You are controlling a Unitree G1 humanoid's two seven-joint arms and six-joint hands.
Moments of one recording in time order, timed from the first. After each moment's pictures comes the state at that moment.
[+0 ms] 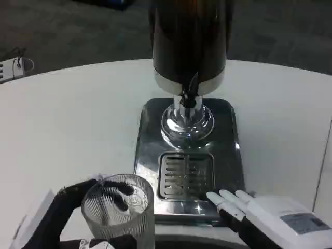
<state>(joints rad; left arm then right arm) 0.02 0.39 0.13 0.15 0.16 -0.81 -0.11 0.14 -0.32 0.13 -0.99 -1.00 0.19 0.84</state>
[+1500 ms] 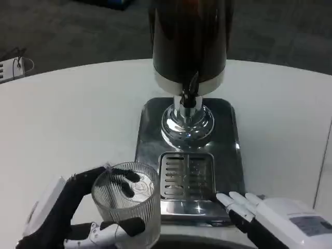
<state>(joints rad) -0.10 0.36 0.12 0.26 0.22 -0.80 -0.08 0.17 -0.30 0.09 -1.00 -1.00 0.20 0.84</state>
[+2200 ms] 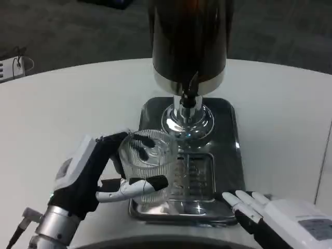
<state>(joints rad) -0.48 0.37 0.02 0.65 0.46 -0.80 0.16 0.23 -0.27 0.06 -1.03 -0.99 0.16 0.82</state>
